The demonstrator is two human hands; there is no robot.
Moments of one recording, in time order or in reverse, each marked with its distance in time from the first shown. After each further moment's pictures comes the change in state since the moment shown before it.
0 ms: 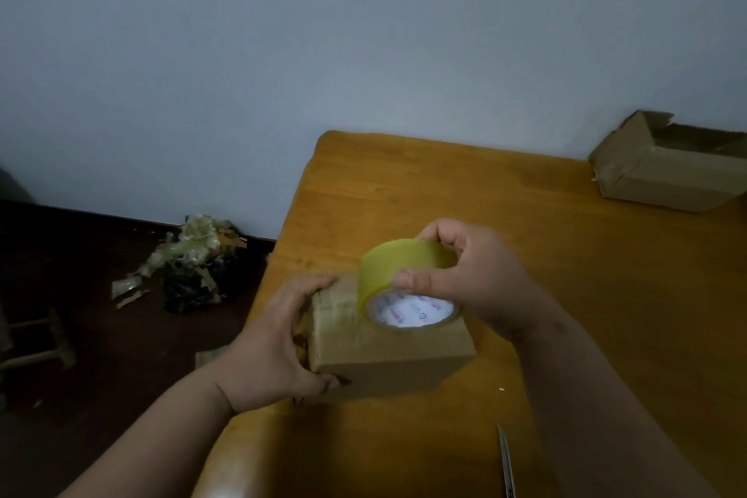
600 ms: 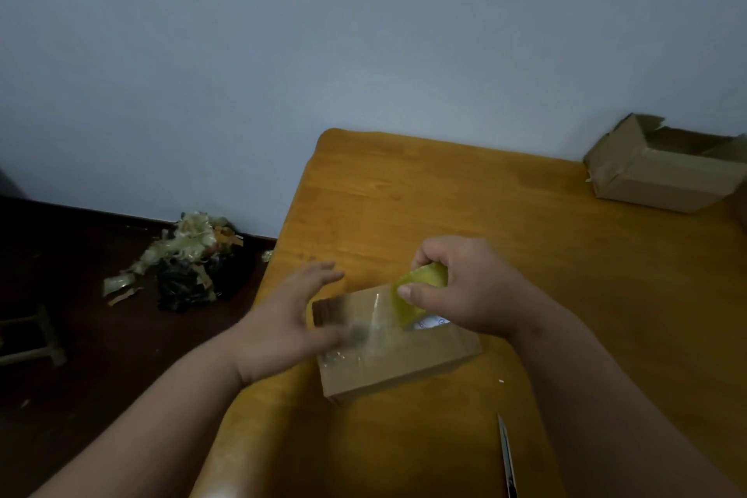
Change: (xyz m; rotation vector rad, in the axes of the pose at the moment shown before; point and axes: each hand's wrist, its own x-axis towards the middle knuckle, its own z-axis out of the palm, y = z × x) left_hand 0.005 0.026 -0.015 0.042 -0.052 -0.198; right_hand -0.001 0.008 0.008 -0.619 -0.101 -0.073
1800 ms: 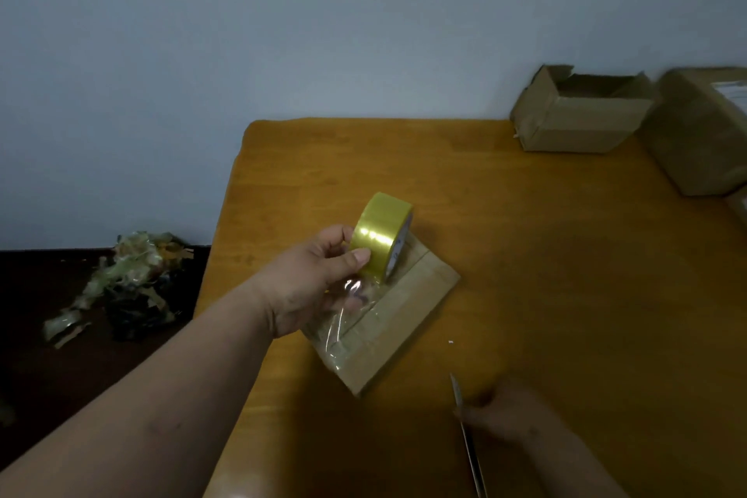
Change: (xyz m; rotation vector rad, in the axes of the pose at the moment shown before) left_hand 0.066 0.078 0.053 -0.789 -0.240 -0.157; right_hand -0.147 0.146 0.113 0.155 -0.354 1.026
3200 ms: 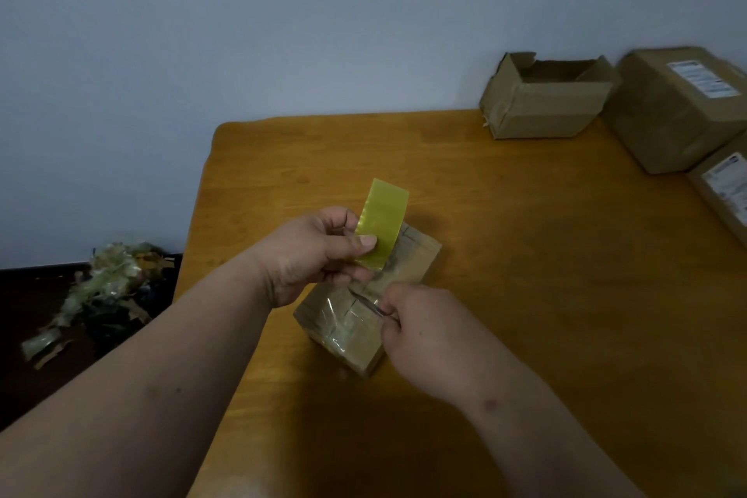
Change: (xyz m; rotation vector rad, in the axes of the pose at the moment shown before) left_hand 0.020 0.023 0.036 0.208 -0.062 0.011; right_hand -0.120 -0.101 -0.060 -0.015 0.410 -0.635
